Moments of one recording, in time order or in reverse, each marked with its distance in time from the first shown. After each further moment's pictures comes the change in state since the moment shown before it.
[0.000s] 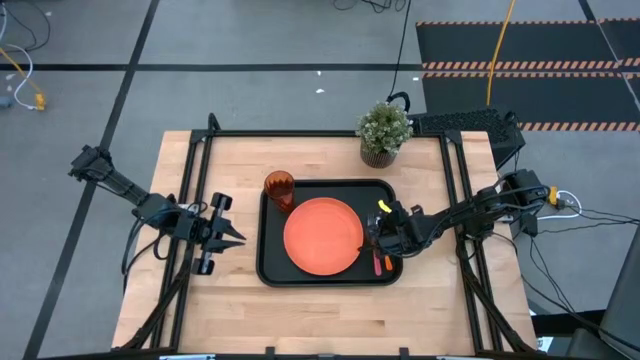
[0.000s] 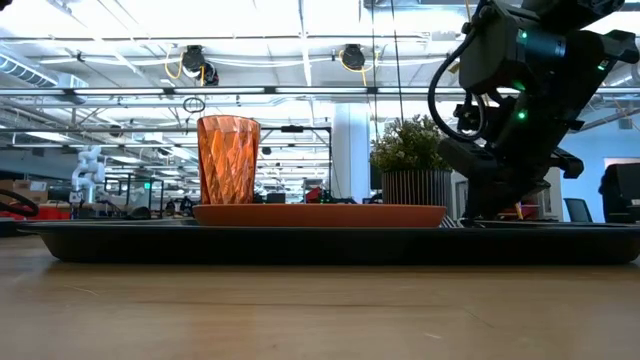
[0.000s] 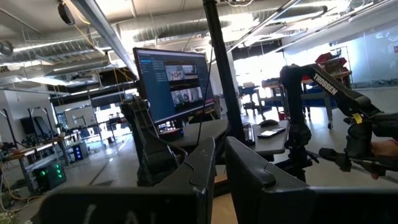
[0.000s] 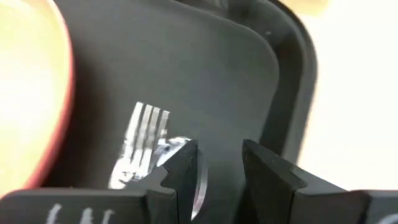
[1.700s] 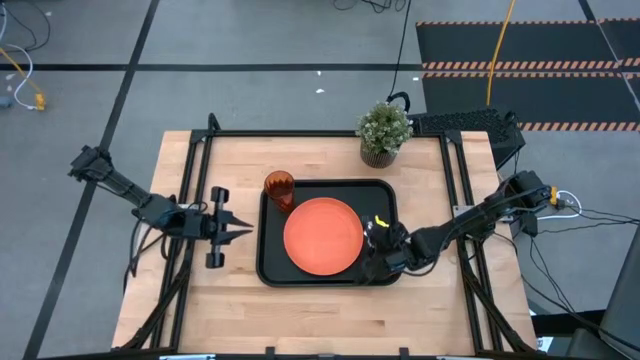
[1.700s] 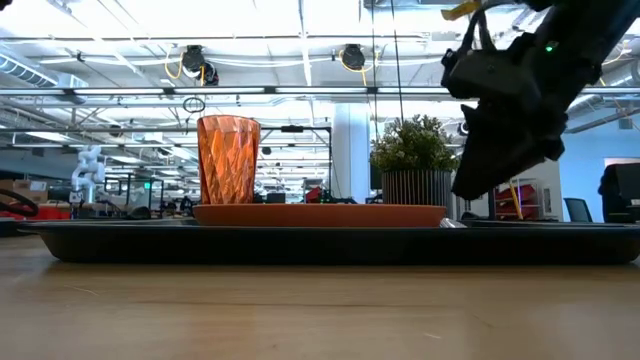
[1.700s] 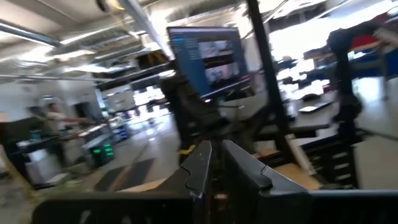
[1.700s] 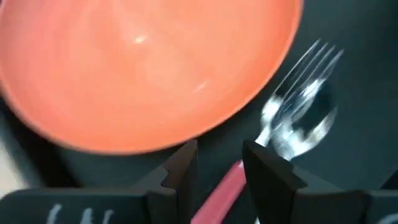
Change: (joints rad) left arm 0.007 0.000 0.000 -0.058 -0.195 0.083; right arm 0.156 -0.021 0.098 0.202 -0.204 -0.260
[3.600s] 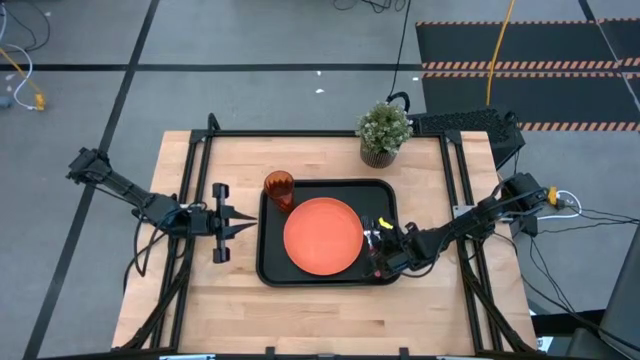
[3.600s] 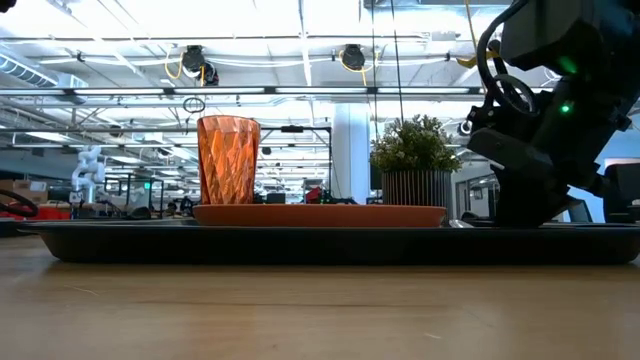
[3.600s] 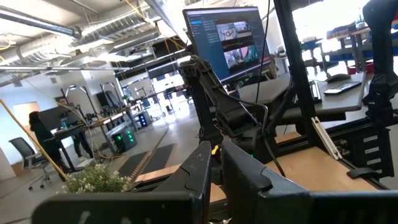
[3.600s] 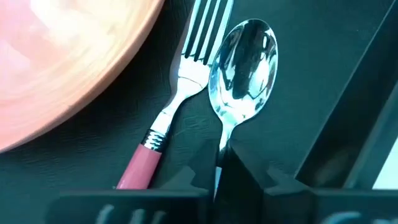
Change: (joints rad) left arm 0.038 0.000 0.000 -0.043 -0.050 0.018; right arm 0.001 0.052 -0.129 -0.011 0.013 0.265
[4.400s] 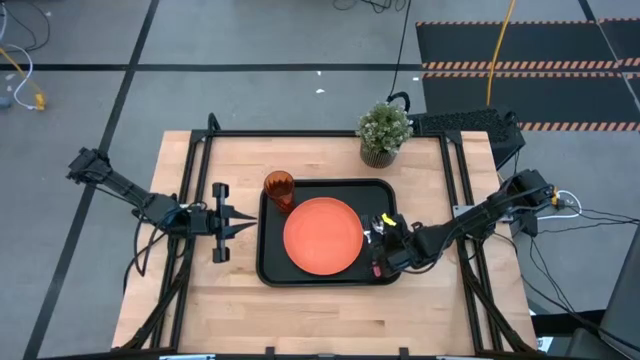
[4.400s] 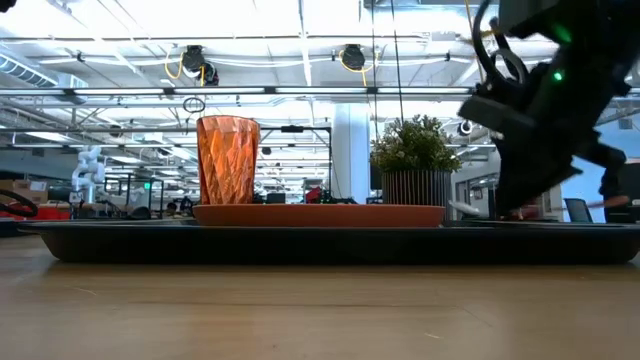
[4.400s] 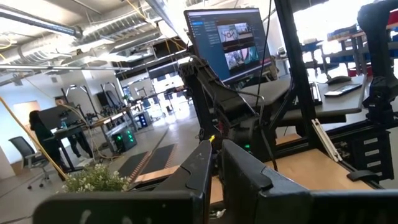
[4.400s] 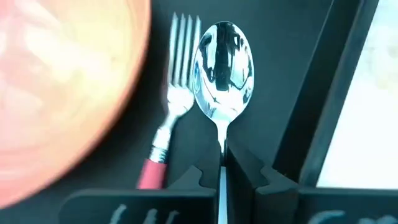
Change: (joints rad) left arm 0.000 0.000 0.000 0.008 0.000 -0.006; right arm 0.000 -0.077 0.085 -0.221 0.039 0.175
